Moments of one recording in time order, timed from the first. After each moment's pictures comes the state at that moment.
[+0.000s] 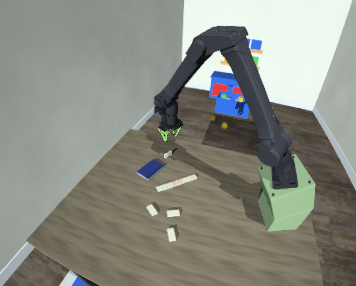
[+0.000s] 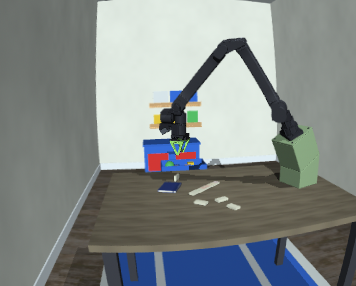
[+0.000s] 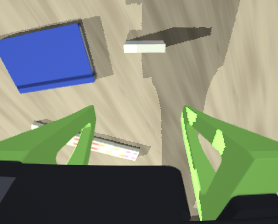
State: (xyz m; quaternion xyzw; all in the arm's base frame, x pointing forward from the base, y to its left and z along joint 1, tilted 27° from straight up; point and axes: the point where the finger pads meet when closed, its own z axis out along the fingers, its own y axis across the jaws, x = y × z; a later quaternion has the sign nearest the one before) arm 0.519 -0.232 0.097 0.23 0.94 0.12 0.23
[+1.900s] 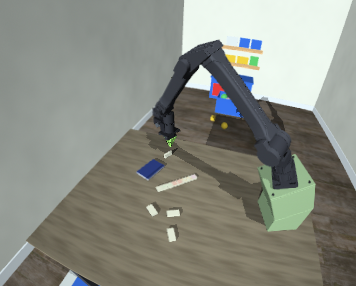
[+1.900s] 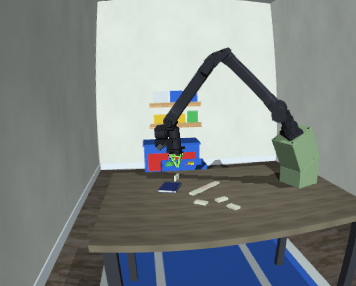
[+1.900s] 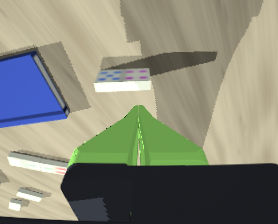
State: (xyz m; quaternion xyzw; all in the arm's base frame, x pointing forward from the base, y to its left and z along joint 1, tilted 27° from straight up) arm 0.563 -0.252 0.030 0.24 0.95 0.13 0.16
